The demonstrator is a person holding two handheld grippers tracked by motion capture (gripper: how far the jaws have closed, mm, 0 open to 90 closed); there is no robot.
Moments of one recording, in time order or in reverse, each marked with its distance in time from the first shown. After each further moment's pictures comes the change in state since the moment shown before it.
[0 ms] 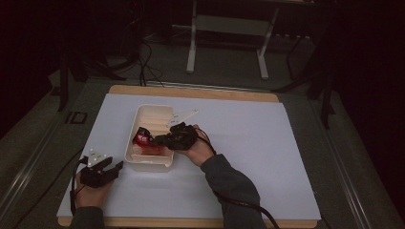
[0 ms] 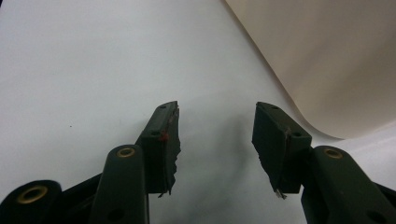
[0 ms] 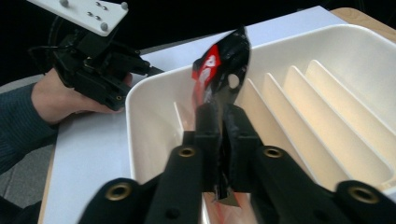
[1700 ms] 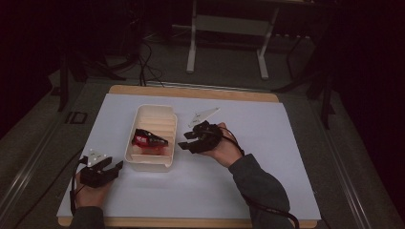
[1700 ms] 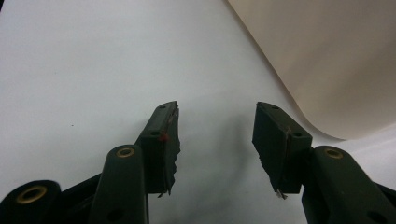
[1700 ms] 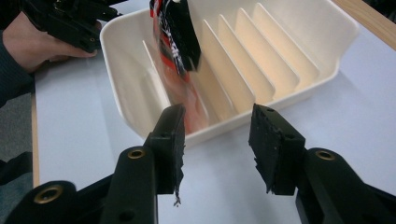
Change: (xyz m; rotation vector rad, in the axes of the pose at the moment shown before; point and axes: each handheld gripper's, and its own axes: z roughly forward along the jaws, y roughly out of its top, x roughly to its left) left arm 0.000 0.000 0.000 0.001 0.005 -0.005; right arm -0.004 -0.012 -0.068 0.158 -0.132 0.008
